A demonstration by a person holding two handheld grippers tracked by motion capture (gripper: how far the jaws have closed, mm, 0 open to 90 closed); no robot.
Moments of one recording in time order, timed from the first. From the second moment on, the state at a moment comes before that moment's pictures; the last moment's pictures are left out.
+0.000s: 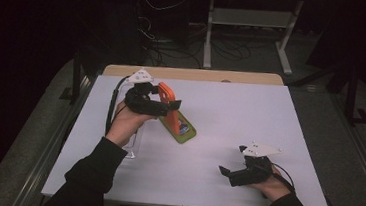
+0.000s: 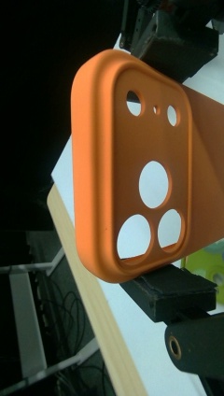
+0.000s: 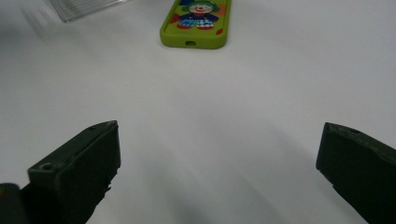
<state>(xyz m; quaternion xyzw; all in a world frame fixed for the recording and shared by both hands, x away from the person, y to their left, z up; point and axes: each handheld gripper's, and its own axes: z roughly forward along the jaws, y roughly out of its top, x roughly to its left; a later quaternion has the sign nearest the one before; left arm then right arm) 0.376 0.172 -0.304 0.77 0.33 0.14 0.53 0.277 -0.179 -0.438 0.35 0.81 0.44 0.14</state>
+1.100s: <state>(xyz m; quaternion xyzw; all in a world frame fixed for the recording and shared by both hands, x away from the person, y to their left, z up) 0.437 0.249 -0.265 0.72 0.41 0.27 0.49 0.279 -0.185 -0.437 0.35 0.81 0.45 0.15</state>
